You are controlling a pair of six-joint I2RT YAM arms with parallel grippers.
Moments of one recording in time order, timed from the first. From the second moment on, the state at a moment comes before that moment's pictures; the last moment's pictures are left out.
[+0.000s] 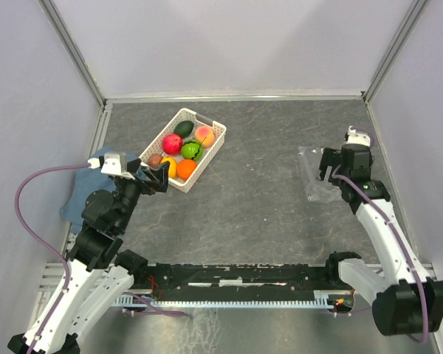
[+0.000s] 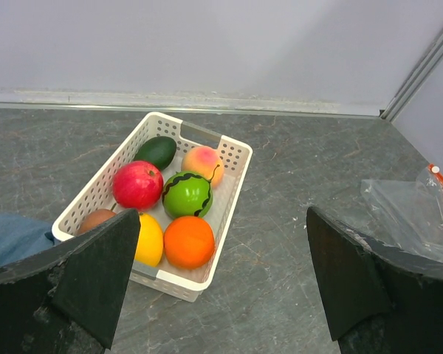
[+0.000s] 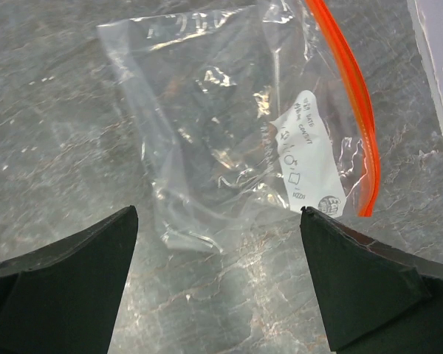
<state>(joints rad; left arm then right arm) -0.47 0.44 0.68 -0.18 -0.23 -0.21 0.07 0.99 0.81 -0.51 0.27 0.21</state>
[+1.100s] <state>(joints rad) -0.49 0.44 0.67 -0.18 -0.23 -0.20 -0.62 1.62 0.83 -0.06 -0.37 0.40</state>
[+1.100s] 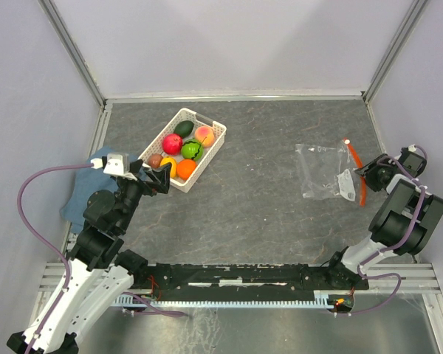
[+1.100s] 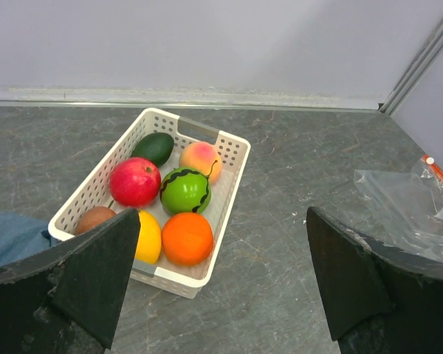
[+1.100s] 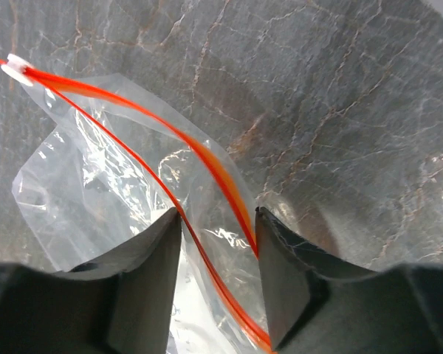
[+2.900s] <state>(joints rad) -0.57 0.96 0.77 0.09 0.16 -0.79 0.09 0.79 0.83 -0.26 -0.10 0.18</state>
